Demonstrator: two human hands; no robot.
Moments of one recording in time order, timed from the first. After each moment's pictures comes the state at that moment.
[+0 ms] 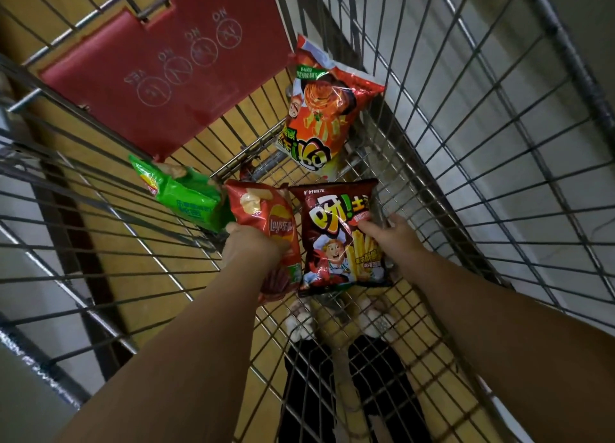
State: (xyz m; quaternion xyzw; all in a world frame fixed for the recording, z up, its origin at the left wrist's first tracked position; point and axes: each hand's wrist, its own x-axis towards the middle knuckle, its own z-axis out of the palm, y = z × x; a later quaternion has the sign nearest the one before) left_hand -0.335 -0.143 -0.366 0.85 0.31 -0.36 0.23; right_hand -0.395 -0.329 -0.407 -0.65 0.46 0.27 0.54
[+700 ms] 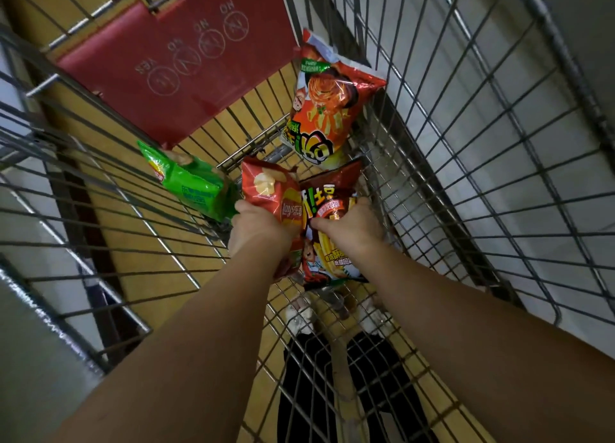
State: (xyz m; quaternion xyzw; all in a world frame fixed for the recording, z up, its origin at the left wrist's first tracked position) left_hand -0.342 -0.164 -0.345 0.89 0.26 -0.33 0.17; right_hand -0.375 -0.280 -0.383 -0.75 0.39 0.25 0.48
